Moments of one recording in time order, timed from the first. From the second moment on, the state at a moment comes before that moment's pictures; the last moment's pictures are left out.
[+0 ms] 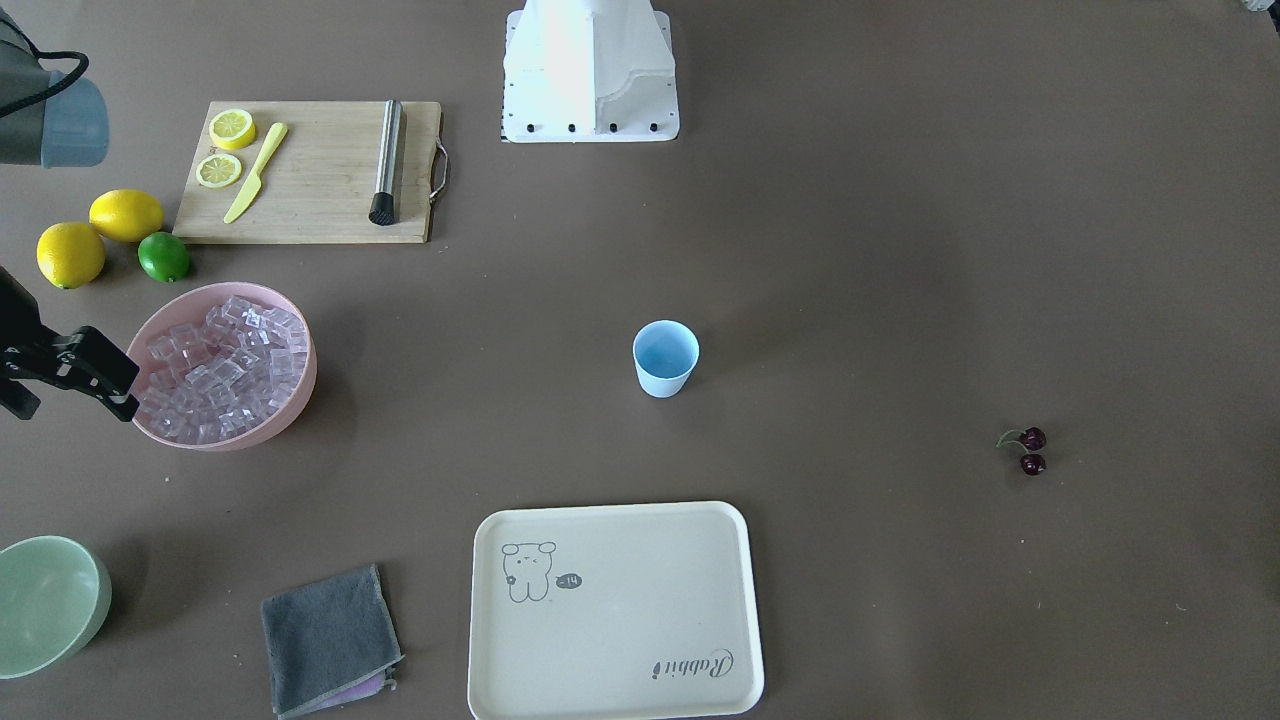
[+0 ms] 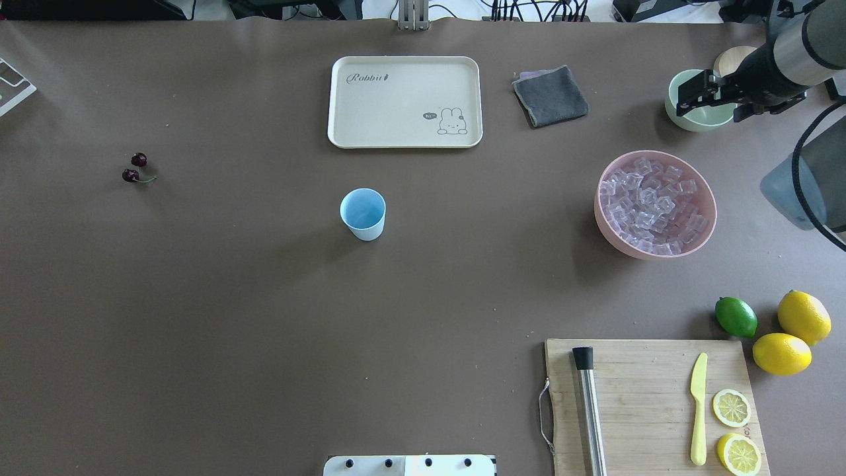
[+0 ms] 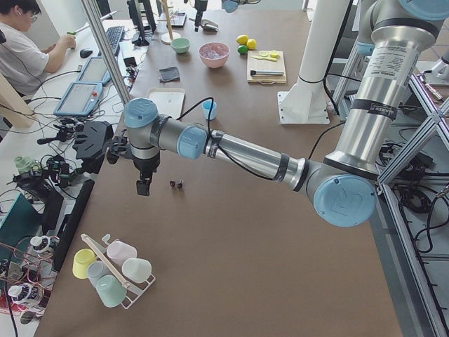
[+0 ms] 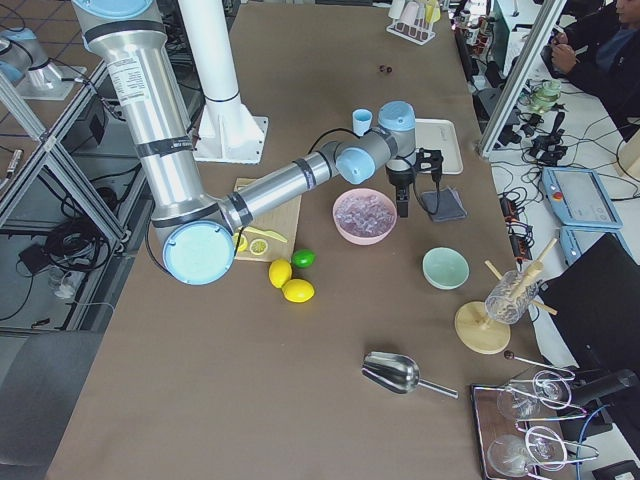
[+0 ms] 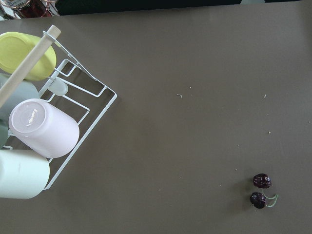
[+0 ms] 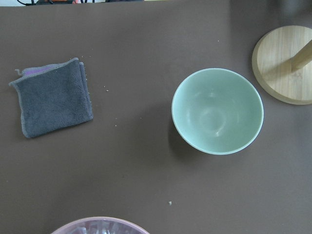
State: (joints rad) left arm -1.50 -1.86 -1.60 -1.58 -2.30 -0.23; right arm 1.09 -1.28 1.76 -1.38 2.10 0.88
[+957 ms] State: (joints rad) left arm -1.50 -1.86 -1.60 -1.58 -2.30 -0.23; right arm 0.86 -1.34 1.76 -1.40 1.87 1.08
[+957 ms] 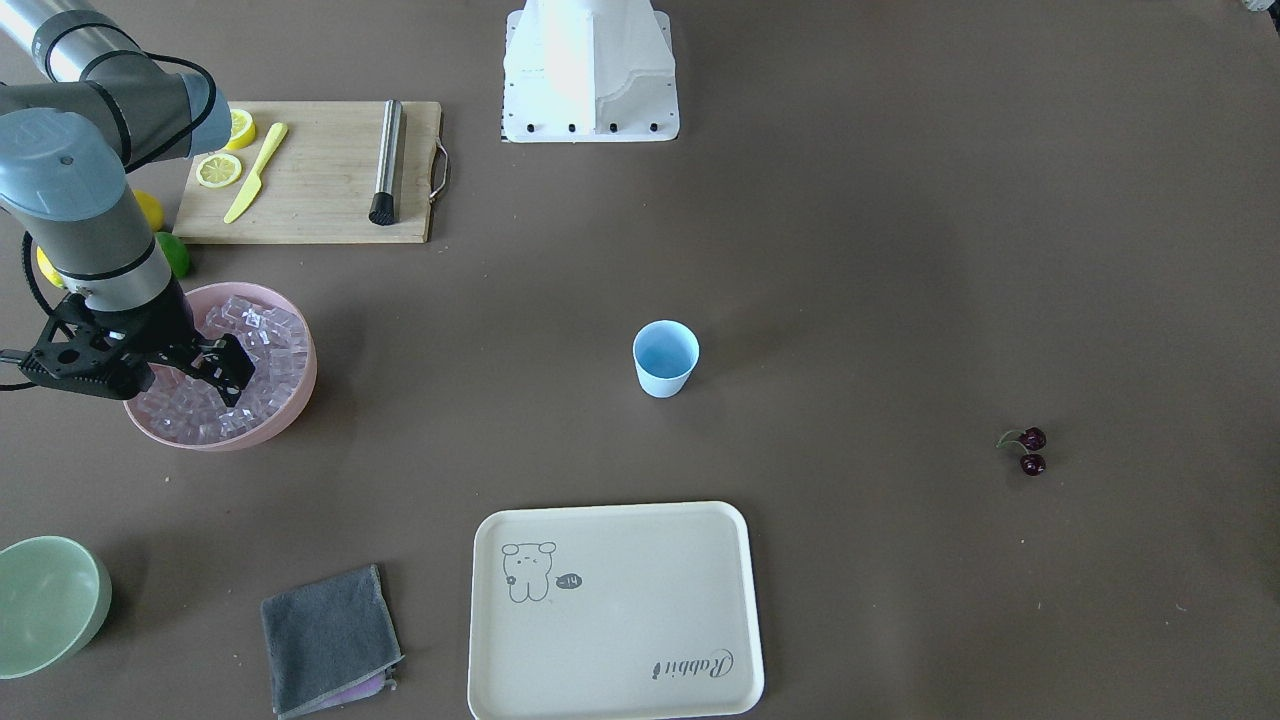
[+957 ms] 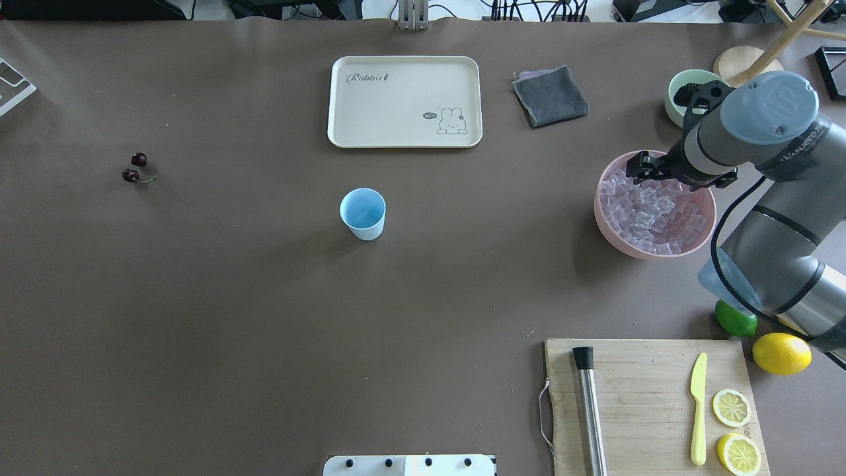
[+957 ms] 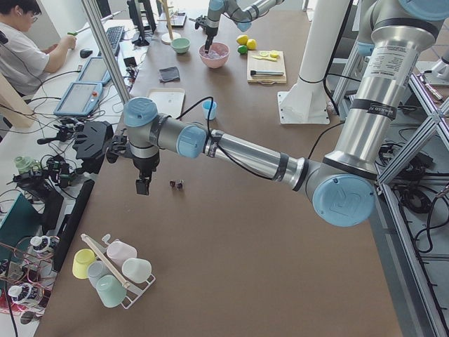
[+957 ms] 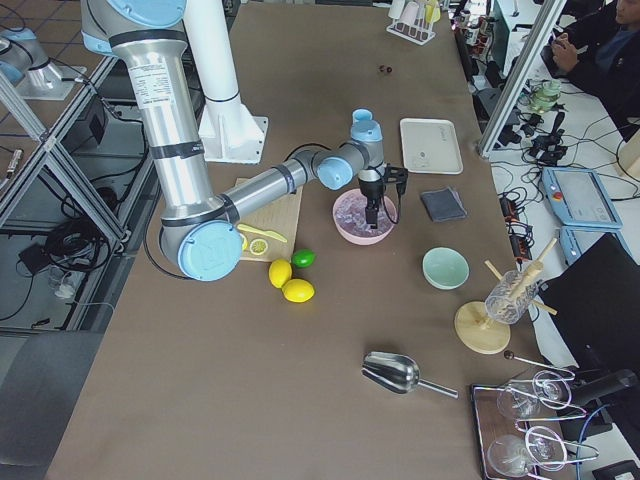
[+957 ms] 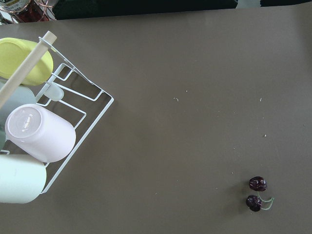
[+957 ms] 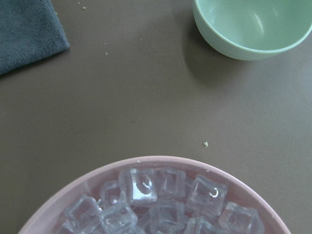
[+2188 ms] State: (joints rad) left arm -1.50 -1.82 -1.61 -1.60 -2.30 -0.23; right arm 0.80 -1.35 1.77 -1.41 1.80 1.09
